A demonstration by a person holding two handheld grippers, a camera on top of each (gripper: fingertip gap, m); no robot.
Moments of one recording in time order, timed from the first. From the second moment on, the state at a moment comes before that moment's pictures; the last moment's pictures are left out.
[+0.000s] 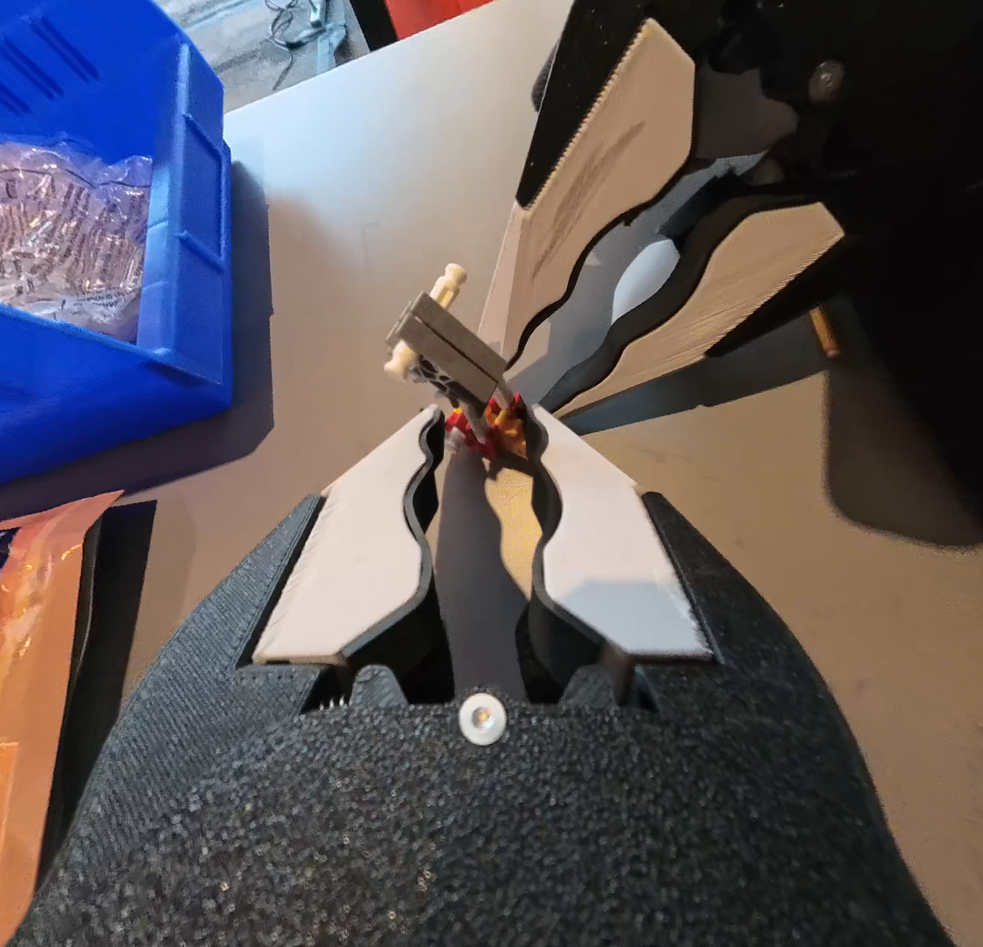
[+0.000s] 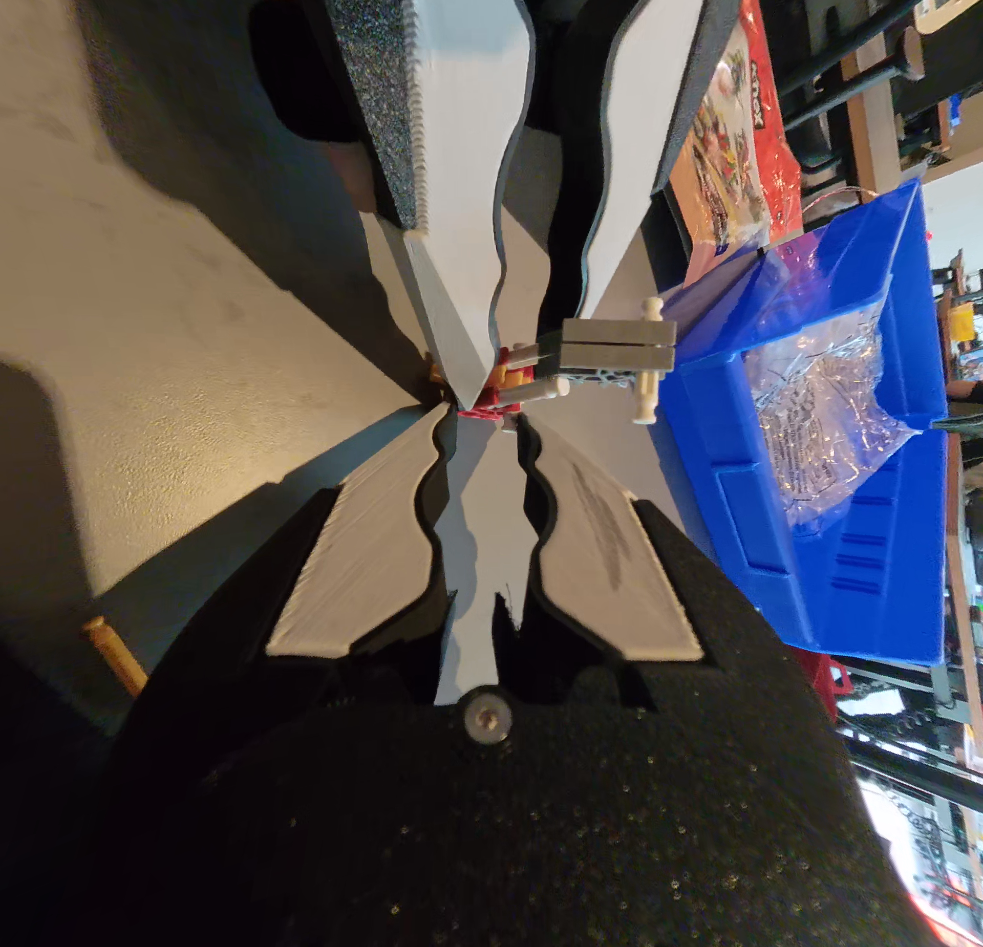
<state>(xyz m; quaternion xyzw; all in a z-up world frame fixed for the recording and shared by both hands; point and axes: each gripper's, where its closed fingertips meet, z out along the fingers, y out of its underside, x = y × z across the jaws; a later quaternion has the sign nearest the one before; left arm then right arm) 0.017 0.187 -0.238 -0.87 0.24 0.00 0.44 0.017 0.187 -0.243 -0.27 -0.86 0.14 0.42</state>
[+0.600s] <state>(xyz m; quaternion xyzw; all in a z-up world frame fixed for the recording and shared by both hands) 0.020 0.189 -0.239 -0.87 0.23 -0.03 0.44 0.015 0.187 -0.243 -0.29 -0.85 0.16 0.41</state>
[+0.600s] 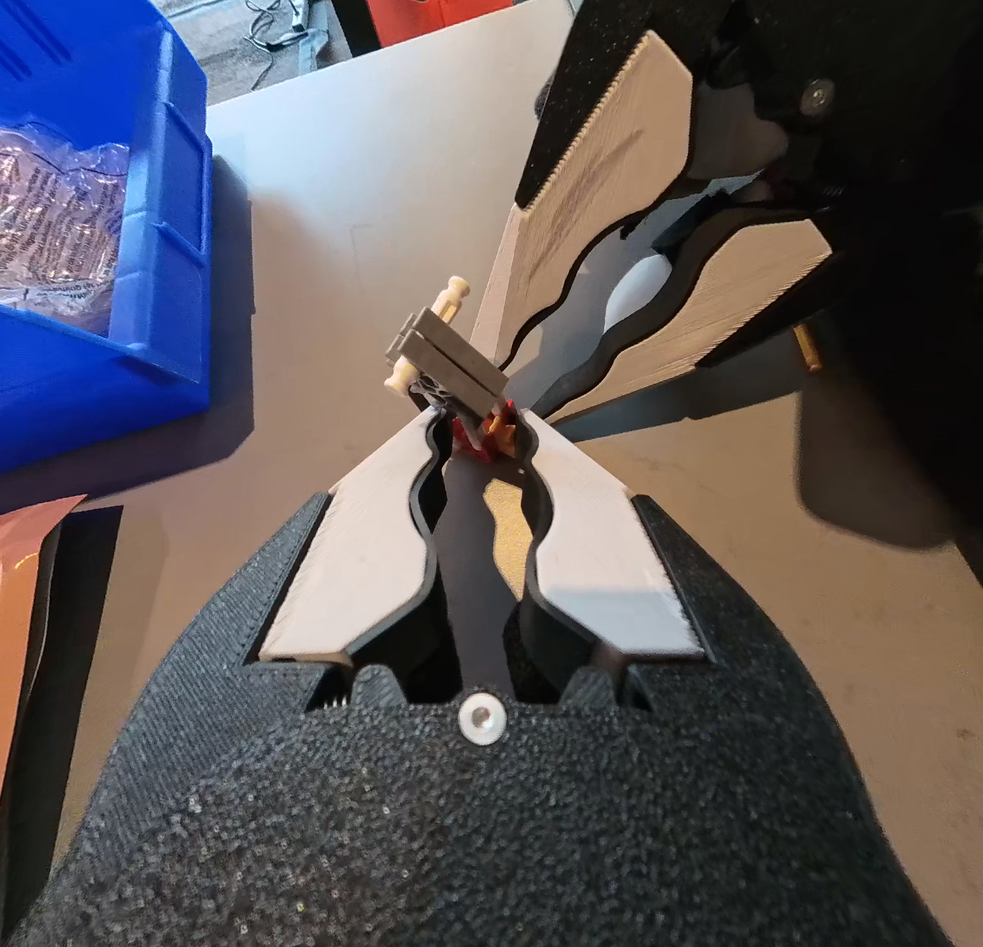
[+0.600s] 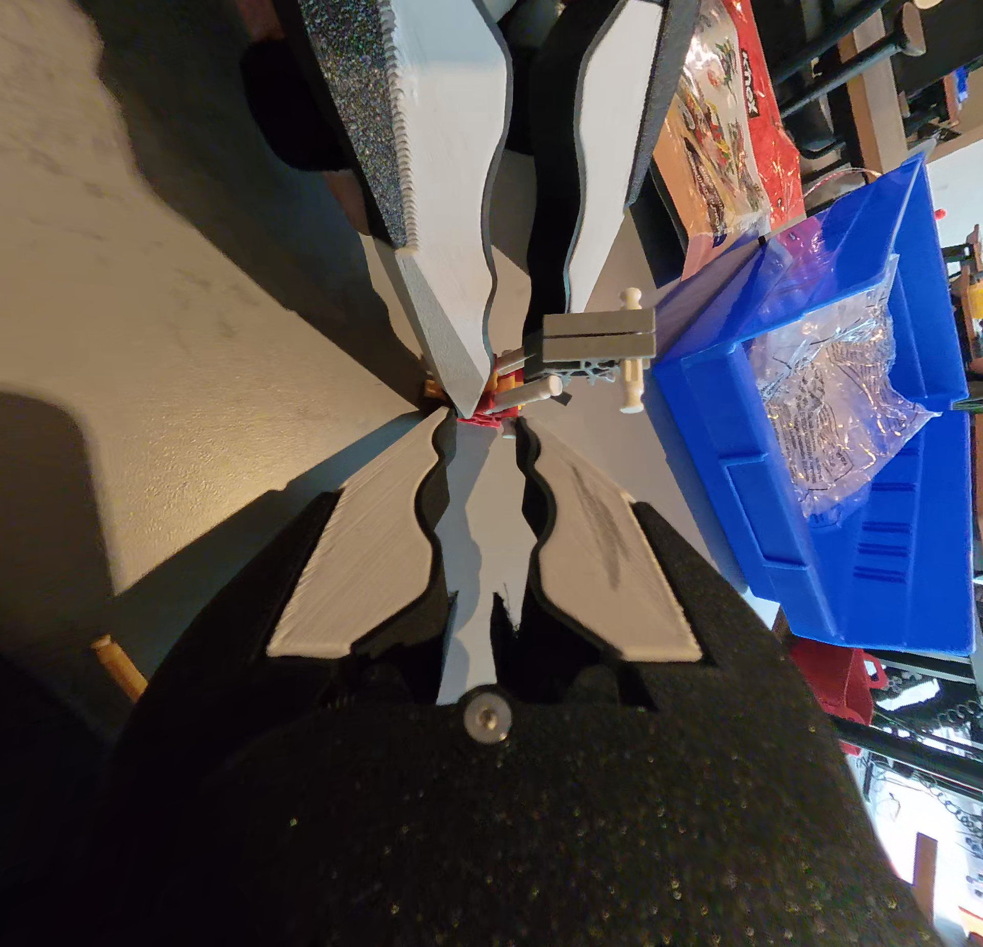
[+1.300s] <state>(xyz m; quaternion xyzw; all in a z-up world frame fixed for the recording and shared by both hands) 0.020 0.184 -0.236 -0.84 0.27 0.06 0.46 0.018 0.184 -0.241 -0.24 -0.83 0.12 0.48</state>
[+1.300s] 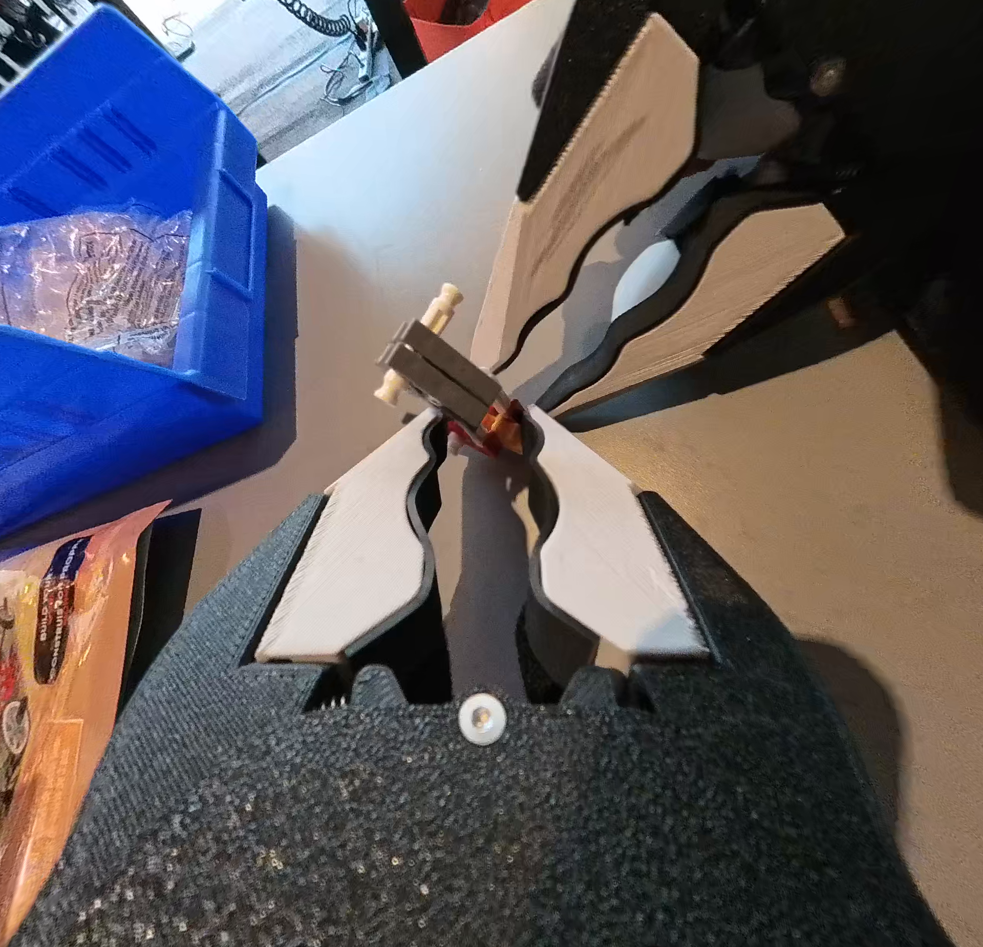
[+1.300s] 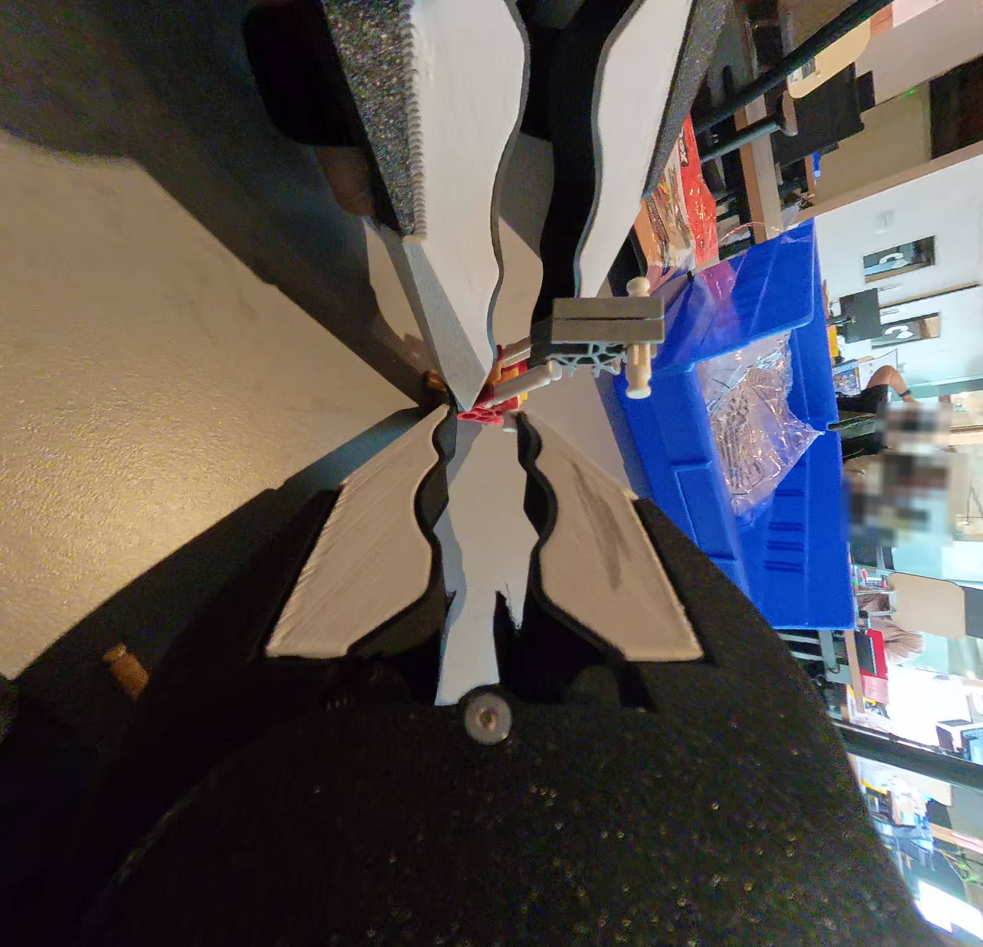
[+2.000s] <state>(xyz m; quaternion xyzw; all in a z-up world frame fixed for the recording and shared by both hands) 0.020 0.184 -0.241 -0.85 0.26 0.08 0.45 0.019 0.182 -0.242 -0.25 -0.83 0.11 0.50</state>
